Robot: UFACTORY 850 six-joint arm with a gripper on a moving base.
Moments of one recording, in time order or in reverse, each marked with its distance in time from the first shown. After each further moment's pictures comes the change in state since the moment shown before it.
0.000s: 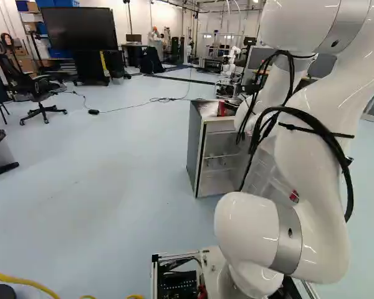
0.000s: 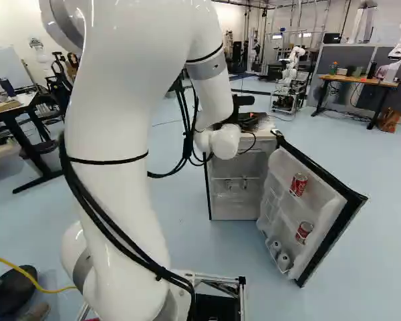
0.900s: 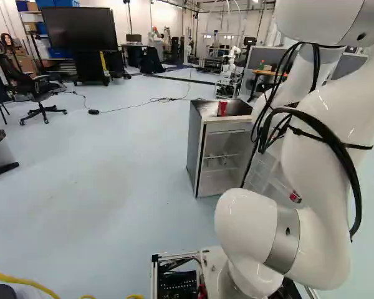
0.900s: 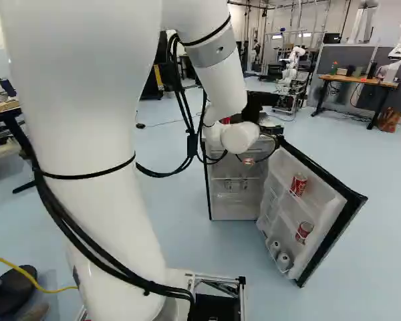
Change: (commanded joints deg) arm -8.4 6.9 1.6 2.5 -19.5 0.0
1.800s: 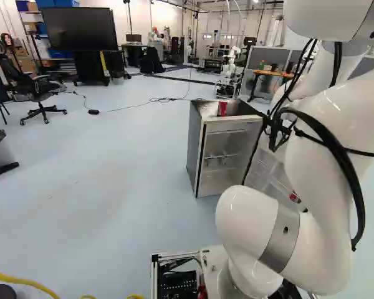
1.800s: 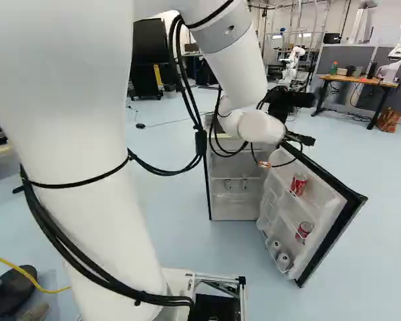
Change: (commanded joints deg) arm -7.8 2.3 -3.7 7.0 -15.8 0.0
